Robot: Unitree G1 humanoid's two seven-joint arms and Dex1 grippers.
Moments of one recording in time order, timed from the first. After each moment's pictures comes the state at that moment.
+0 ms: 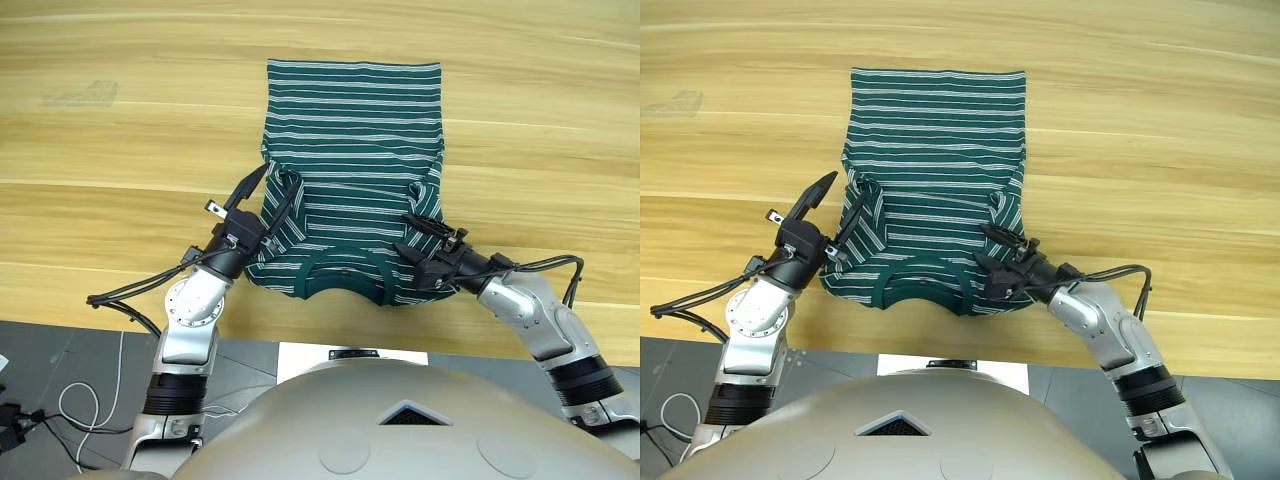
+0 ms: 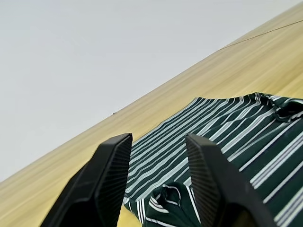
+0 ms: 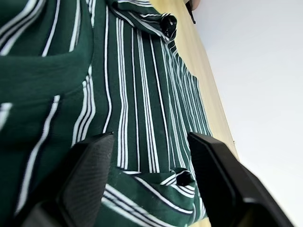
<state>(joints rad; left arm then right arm) 0.30 0.37 -0.08 -0.14 0.04 -0.44 -0.36 0.21 -0.58 0.34 -0.10 -0.60 -0.48 0.31</state>
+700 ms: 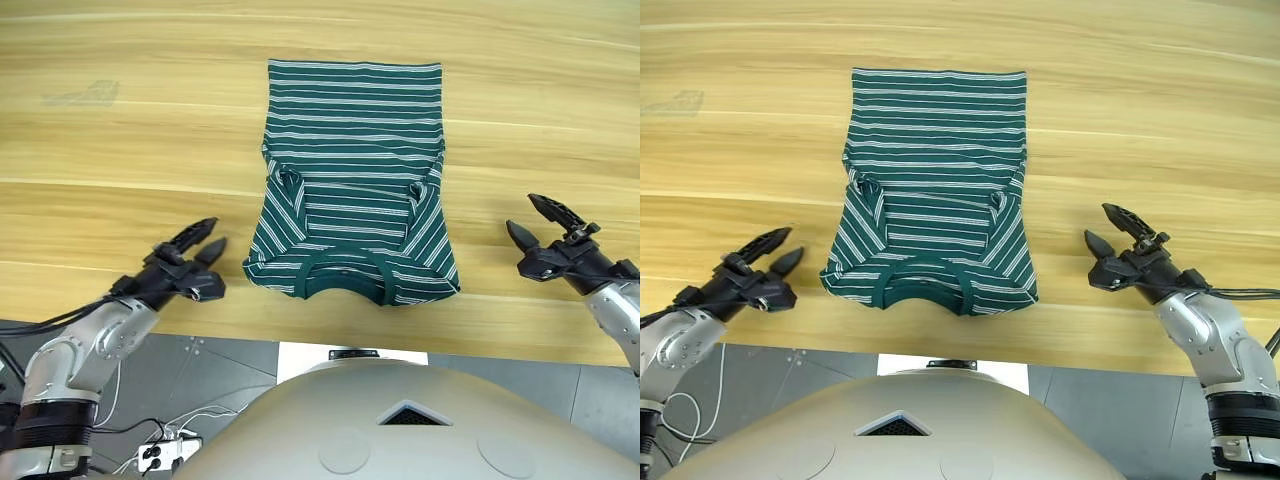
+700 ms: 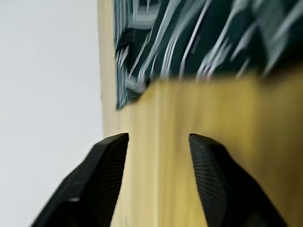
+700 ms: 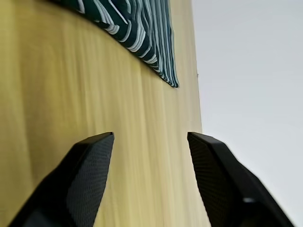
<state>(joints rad) 0.47 0.83 0.06 -0.02 0.74 -0.66 -0.12 0.38 -0.84 -0.04 0.09 -0.57 -0.66 0.14</state>
